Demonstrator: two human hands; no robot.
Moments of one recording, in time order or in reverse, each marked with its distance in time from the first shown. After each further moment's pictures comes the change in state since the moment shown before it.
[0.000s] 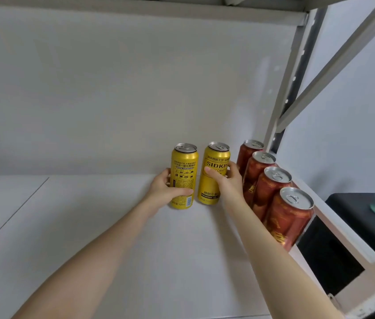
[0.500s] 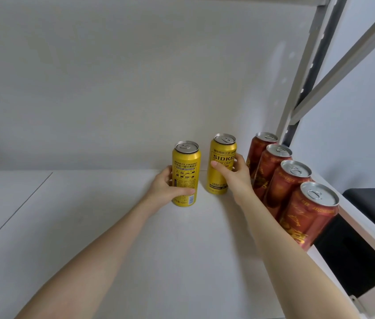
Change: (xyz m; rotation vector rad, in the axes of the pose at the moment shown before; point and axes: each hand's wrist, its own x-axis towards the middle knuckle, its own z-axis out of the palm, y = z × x) left_hand 0.006 -0.022 -0.015 -0.031 -0.042 0.043; right_hand 0.022 0.013 0.005 -0.092 -0.039 -0.016
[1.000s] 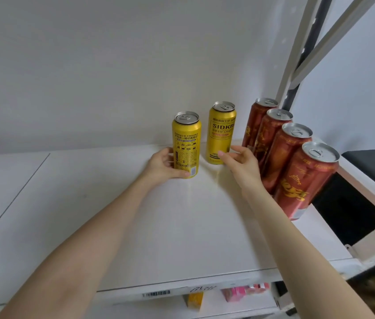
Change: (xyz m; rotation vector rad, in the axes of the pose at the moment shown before) left_hand -0.012 -0.010 -0.012 0.095 -0.062 -0.033; right_hand -0.066 0.011 -0.011 0.037 0.073 0.103
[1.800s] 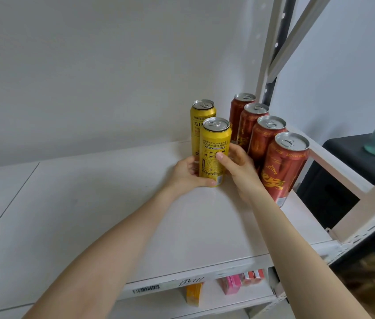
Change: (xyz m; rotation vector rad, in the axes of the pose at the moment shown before) left_hand -0.024 0.025 0.092 -0.075 -0.139 0.030; right_hand -0.029 -0.006 -0.035 0.087 -0.125 -0.117
